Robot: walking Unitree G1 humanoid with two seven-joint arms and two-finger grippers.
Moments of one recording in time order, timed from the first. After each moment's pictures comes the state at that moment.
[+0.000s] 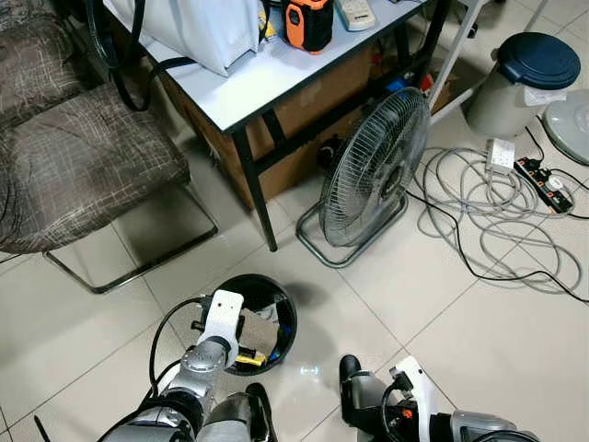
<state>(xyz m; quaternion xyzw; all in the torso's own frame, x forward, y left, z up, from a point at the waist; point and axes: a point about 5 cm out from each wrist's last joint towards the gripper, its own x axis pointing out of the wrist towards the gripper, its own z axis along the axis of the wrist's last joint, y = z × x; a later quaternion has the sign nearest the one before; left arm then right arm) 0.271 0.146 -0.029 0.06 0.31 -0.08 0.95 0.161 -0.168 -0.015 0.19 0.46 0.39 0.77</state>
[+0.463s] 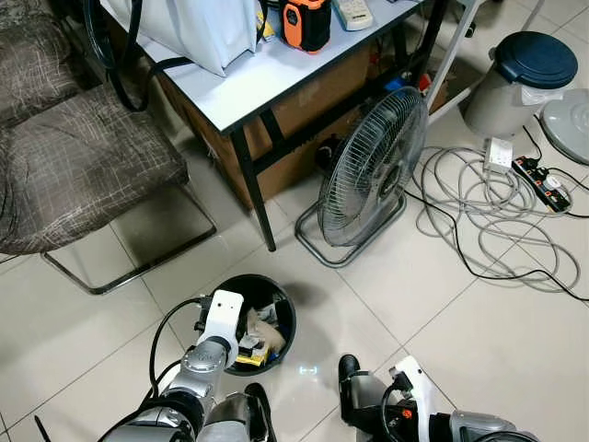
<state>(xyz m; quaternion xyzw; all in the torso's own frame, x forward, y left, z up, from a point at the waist) 0.271 0.146 -0.029 0.06 0.31 -0.07 0.95 0.161 -0.168 -0.016 0.19 0.46 0.40 0.77</state>
